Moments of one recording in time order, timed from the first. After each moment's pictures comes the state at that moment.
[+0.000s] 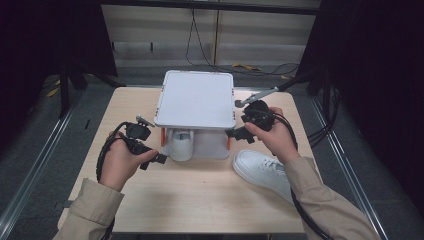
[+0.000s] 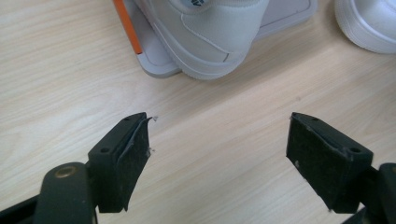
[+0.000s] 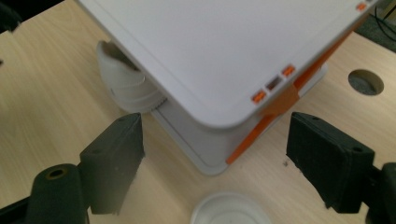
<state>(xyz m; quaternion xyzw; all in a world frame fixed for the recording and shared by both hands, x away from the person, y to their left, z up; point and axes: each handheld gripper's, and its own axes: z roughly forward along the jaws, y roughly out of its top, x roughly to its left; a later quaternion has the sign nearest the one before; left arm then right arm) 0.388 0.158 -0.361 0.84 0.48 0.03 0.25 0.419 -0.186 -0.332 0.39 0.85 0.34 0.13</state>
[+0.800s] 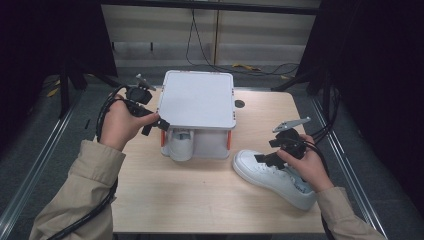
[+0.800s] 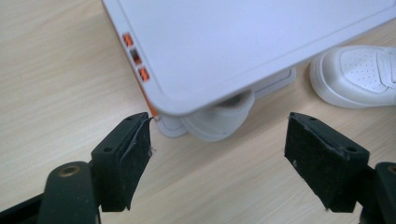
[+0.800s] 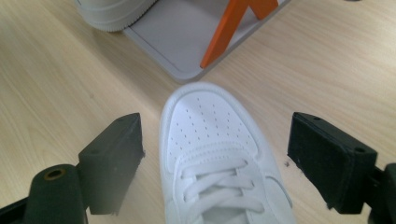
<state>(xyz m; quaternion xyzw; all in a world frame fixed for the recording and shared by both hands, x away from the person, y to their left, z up) 0.441 0.146 -0.295 0.84 0.47 0.05 0.27 0.370 -0.266 -0.379 0.41 0.85 0.32 0.12</state>
